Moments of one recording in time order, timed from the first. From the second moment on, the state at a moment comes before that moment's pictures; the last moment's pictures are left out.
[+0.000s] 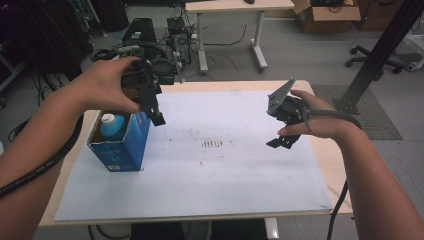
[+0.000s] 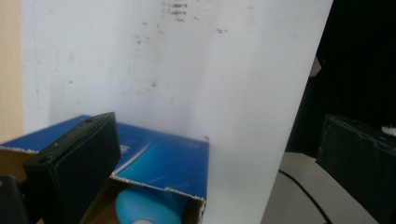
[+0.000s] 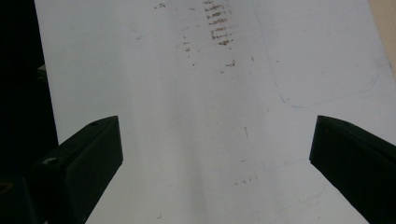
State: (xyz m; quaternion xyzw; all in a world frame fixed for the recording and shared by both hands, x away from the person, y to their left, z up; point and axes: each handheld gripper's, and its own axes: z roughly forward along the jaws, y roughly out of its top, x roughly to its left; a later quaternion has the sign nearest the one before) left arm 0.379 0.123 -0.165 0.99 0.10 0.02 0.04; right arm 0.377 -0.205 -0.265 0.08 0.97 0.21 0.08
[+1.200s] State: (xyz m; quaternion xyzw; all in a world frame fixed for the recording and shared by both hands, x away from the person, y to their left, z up) left arm 0.384 0.085 -0.217 1.00 0.02 -0.01 -0.03; right arm 0.391 -0.188 -0.275 0.06 0.99 0.14 0.05
